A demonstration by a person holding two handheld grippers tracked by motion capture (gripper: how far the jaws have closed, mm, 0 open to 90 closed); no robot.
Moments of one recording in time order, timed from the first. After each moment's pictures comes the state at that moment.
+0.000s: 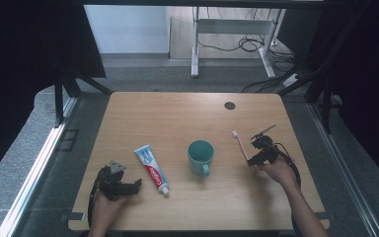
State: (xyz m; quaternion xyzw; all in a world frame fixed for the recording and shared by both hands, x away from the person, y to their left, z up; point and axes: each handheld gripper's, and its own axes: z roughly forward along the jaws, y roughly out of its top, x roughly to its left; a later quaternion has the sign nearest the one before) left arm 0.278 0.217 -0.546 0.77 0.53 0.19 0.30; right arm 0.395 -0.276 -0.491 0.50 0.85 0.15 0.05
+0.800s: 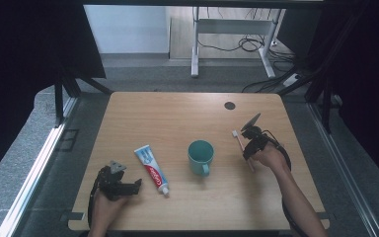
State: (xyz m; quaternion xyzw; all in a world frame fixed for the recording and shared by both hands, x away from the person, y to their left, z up) left arm 0.278 0.216 -0.546 0.77 0.53 0.19 0.30; right arm 0.439 -0.250 -0.490 0.50 0.87 0.06 0.02
